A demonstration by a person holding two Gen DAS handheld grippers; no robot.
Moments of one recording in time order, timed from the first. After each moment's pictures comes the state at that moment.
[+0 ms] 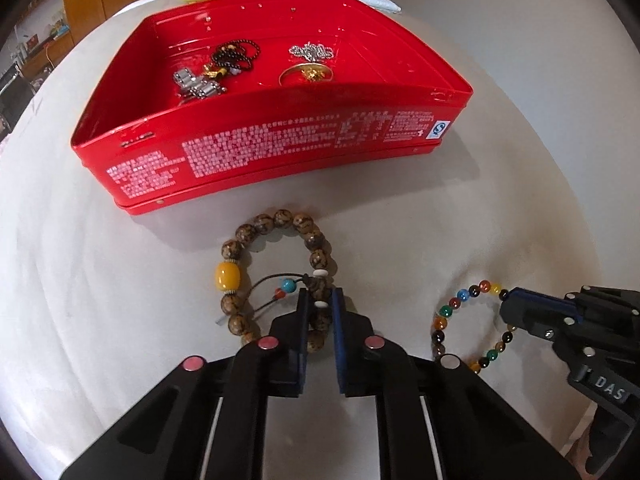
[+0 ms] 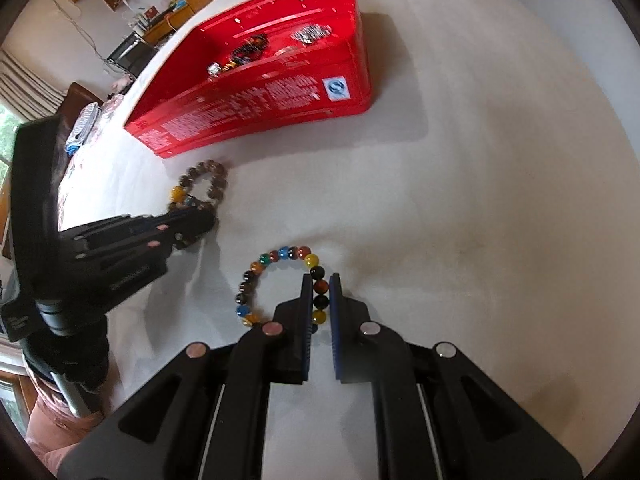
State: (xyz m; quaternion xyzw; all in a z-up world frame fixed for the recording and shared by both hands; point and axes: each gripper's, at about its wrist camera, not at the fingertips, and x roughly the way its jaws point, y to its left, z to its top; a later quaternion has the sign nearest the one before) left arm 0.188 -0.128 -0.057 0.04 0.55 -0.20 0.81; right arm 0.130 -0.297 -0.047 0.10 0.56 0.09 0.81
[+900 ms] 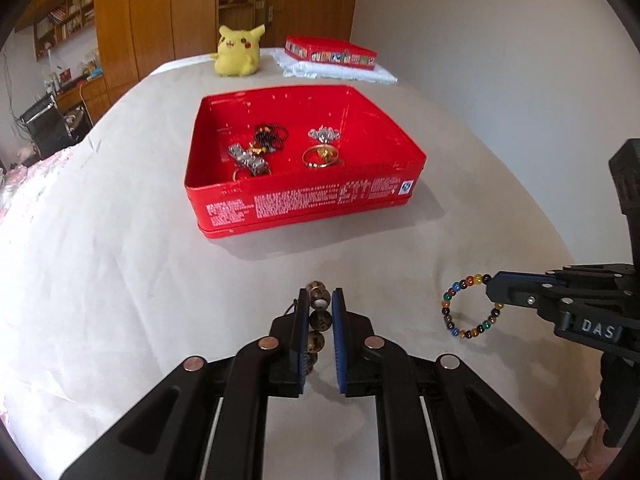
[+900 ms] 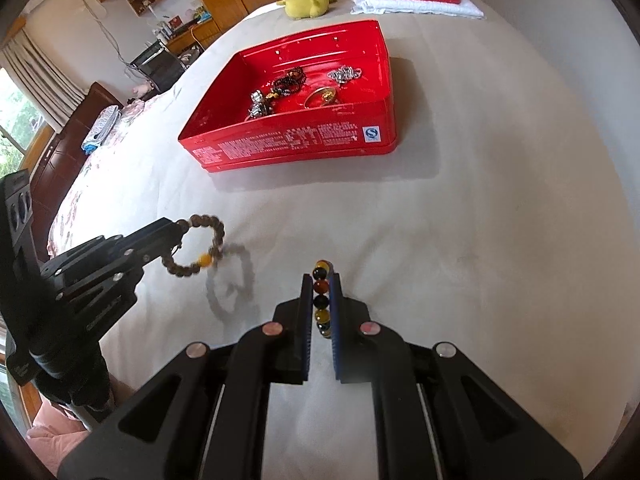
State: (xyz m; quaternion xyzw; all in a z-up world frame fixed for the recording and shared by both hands) left arm 0.120 -0.091 0.014 0.03 0.44 -0.17 0.88; right arm 0.110 -0.285 0.000 0.09 0.53 0.11 0.84
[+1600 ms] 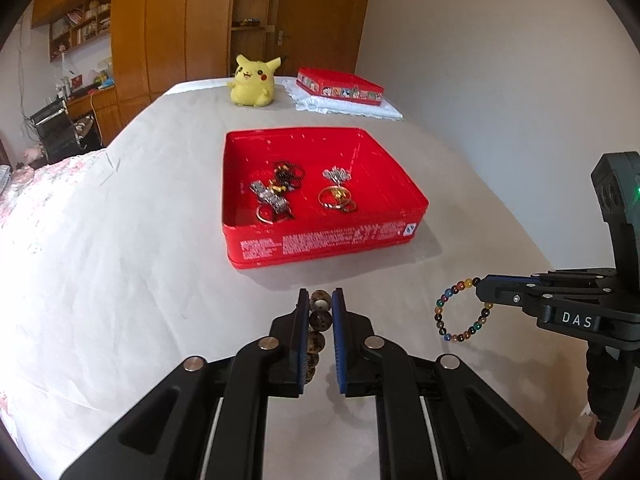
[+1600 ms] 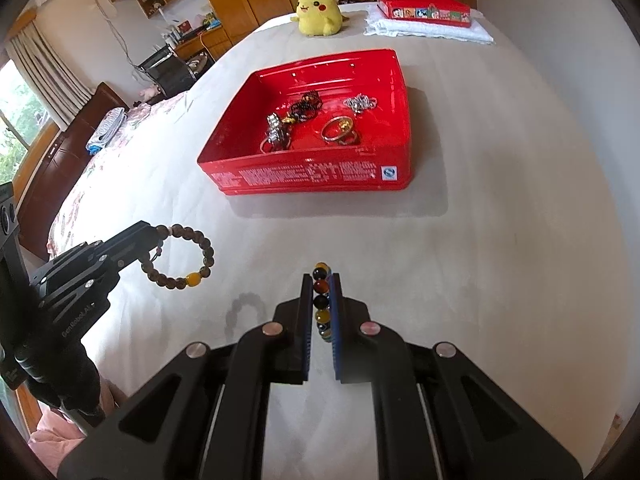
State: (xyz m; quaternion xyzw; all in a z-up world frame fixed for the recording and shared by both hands) left arm 0.118 -0.062 0.049 0.01 0.40 -0.17 0.90; right arm 0.121 -0.271 0.027 0.07 0.51 0.12 0.85
